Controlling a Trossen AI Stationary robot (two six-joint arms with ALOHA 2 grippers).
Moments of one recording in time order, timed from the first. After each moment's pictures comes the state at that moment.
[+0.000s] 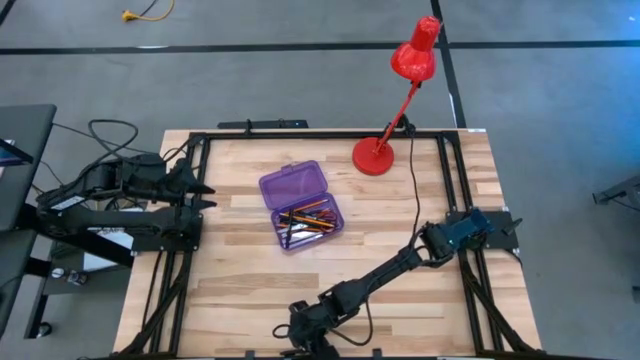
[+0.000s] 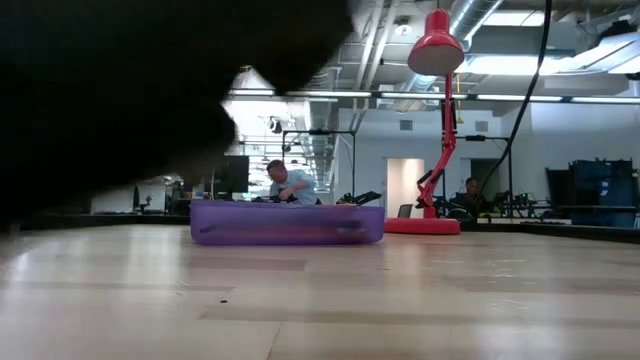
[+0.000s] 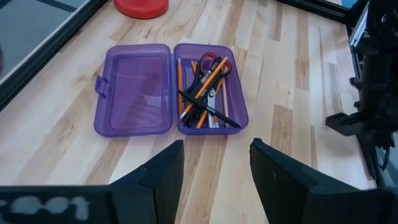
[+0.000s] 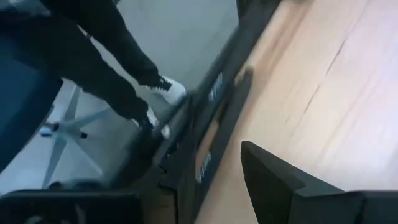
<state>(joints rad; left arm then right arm) 0.16 0.50 0.97 -1.11 0.04 -0.22 0.52 2.45 1.92 -0.29 -0.28 0.08</state>
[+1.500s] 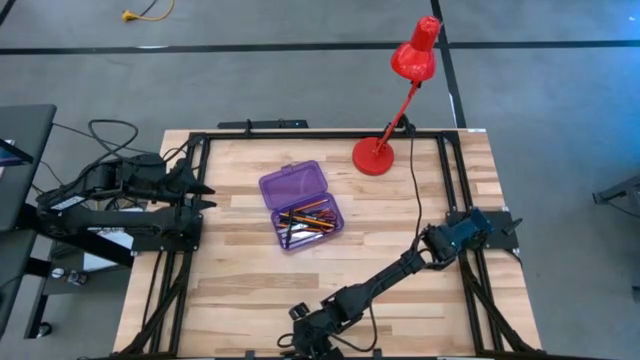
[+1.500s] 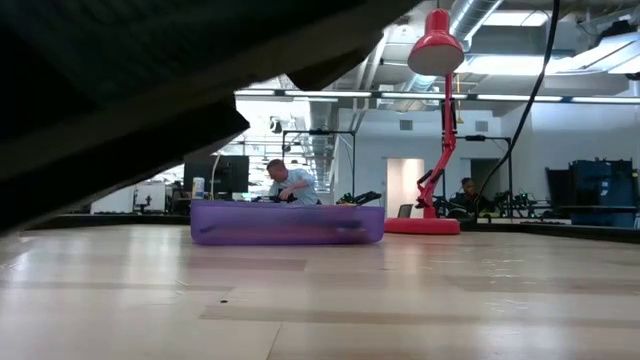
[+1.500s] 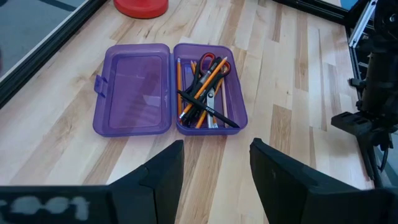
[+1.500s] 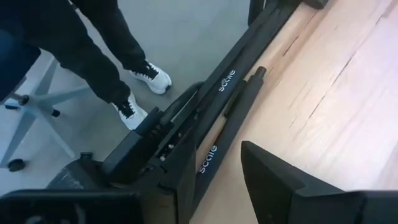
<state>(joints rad) 0.16 0.50 0.97 -1.11 0.04 -0.23 0.55 2.44 1.93 -0.34 -0.21 -0.06</state>
